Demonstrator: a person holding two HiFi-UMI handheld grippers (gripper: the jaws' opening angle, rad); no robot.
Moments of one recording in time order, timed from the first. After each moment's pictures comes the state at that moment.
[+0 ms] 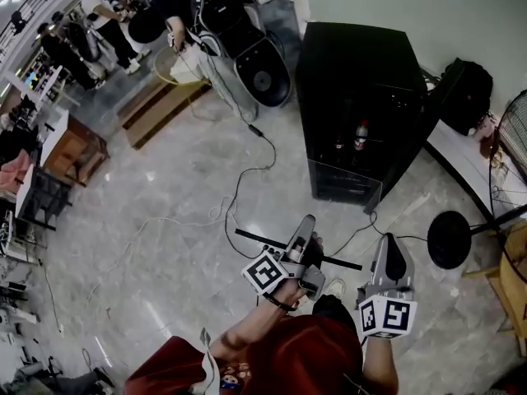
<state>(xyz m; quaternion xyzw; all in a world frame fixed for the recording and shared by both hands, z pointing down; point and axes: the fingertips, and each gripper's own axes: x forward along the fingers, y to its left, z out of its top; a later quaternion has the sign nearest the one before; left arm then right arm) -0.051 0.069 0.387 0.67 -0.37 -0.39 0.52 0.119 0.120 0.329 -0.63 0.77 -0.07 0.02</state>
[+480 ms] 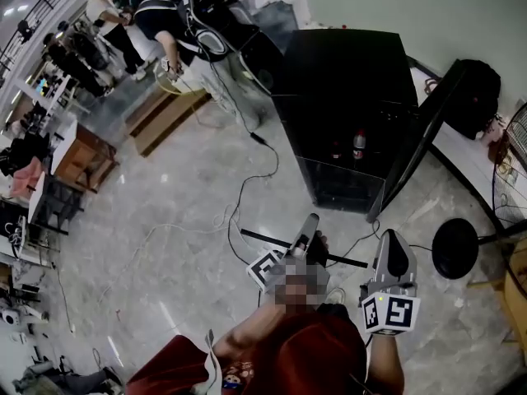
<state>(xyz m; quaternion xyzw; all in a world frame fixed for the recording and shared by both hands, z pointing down) 0.015 0.002 0.391 0.66 -0.38 -0.39 0.52 0.182 0.047 0.330 -0.61 0.78 -0.08 0.04</state>
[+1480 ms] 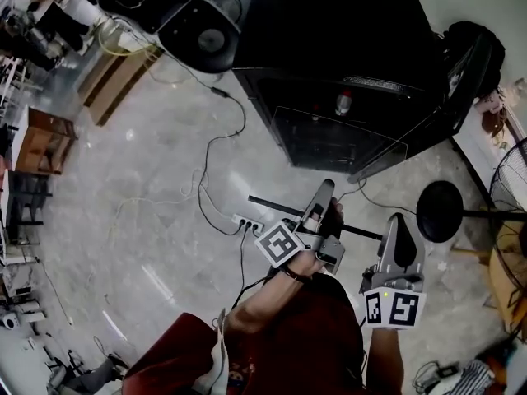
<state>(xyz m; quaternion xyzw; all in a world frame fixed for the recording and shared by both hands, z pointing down) 0.057 -0.106 0.466 0.62 -0.33 -0.39 0.60 0.181 -0.037 0.374 -0.65 0.76 -0.09 -0.04</state>
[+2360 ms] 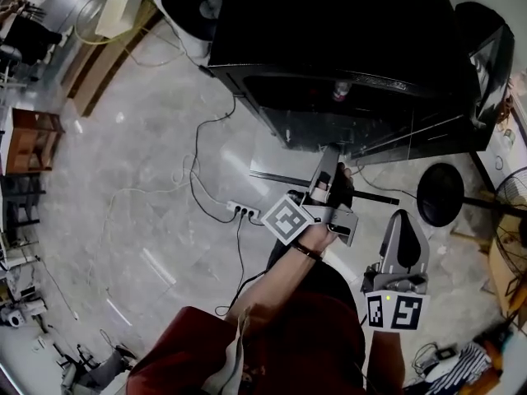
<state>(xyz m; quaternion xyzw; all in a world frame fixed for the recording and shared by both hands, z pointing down) 0.059 -0.193 0.489 0.60 -0.33 -0.45 0.58 0.174 -0.074 0.404 -0.65 0.75 -0.11 -0.08</state>
